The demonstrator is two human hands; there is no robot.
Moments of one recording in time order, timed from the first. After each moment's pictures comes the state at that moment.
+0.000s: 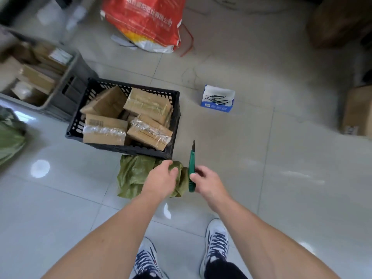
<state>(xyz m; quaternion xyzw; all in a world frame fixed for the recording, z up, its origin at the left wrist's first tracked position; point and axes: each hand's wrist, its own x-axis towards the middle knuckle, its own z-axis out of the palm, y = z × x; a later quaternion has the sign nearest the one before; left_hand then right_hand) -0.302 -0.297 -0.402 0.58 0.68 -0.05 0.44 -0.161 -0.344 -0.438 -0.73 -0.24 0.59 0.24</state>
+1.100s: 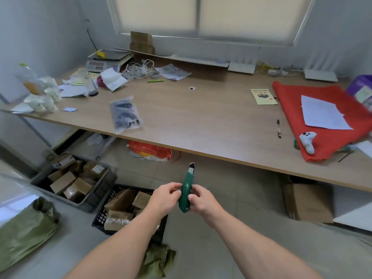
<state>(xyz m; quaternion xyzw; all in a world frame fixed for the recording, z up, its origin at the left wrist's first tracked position) -0.185 -0.265 0.032 0.63 0.60 0.15 0.47 -0.035 -0.309 0.012 -0.63 -0.40 0.57 0.36</state>
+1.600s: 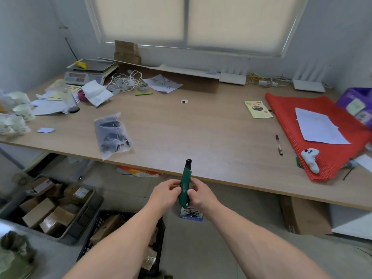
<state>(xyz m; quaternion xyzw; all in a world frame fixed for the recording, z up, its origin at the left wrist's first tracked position) -0.168 -0.121 0.042 0.63 0.58 0.13 0.50 -0.032 -0.164 0.035 -0.72 -0.39 0.49 0.31</state>
